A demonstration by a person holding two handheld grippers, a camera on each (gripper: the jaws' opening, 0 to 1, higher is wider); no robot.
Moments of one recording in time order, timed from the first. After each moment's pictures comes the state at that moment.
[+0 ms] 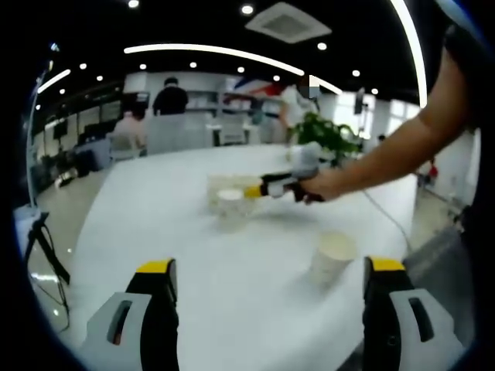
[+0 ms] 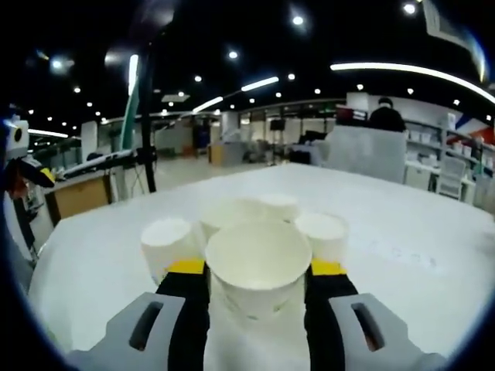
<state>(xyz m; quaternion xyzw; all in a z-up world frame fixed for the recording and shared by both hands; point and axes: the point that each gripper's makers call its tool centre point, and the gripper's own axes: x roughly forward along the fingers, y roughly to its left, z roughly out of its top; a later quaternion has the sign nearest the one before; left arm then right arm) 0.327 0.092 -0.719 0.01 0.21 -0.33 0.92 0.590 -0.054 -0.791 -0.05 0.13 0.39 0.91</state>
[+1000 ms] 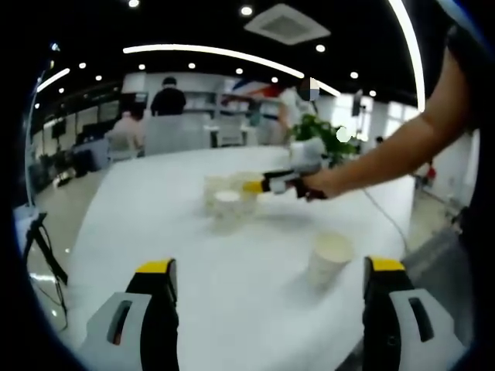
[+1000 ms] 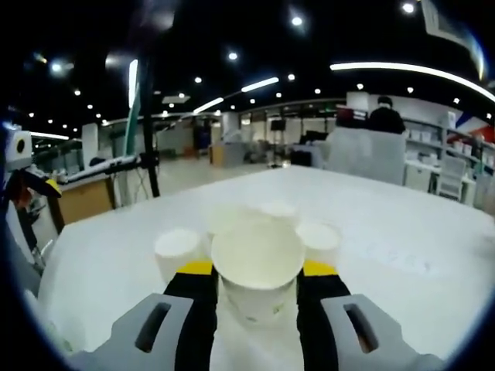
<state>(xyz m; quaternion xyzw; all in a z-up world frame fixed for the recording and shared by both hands) 0.326 0.090 -0.717 0.01 0.21 -0.33 0.92 0.582 -0.060 -0.770 -0.05 0.13 0.39 0.91</state>
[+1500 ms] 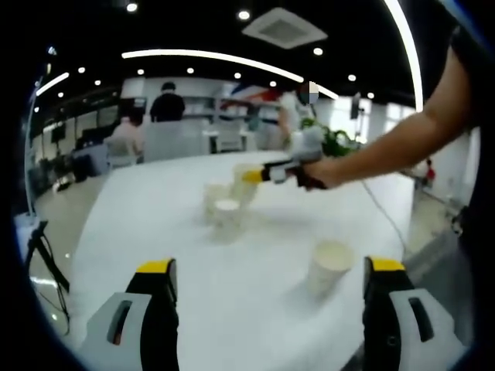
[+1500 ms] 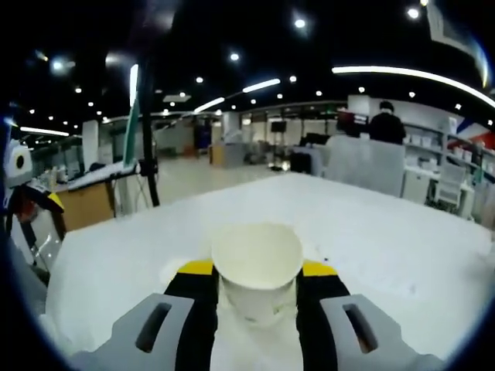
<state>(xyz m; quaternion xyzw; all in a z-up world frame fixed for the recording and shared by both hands) 0.330 0.087 -0.704 0.00 0.19 -0.34 0.92 0.592 -0.063 -0.724 -0.06 0.13 0.39 0.91</state>
